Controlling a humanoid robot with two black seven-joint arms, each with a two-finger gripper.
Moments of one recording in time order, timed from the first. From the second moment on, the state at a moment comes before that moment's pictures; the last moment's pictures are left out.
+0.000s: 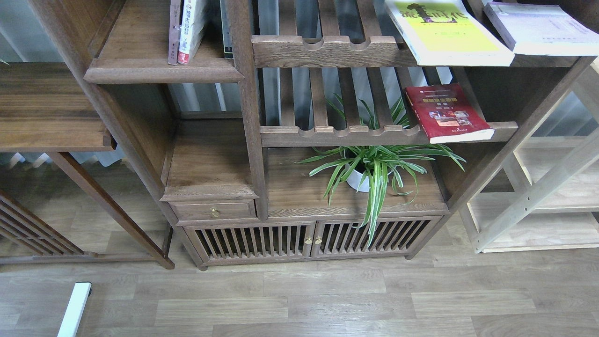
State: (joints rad) left arm 0.02 0.00 -0.08 -0.27 -0.01 -0.04 0.07; right arm 0.06 0.01 -0.08 0.00 -0.04 0.06 0.08
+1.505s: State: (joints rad) left arm -0.26 0.11 -0.13 -0.27 -0.02 0.03 0.06; right arm 0.39 -0.21 -0.08 0.00 -0.04 -0.06 0.09
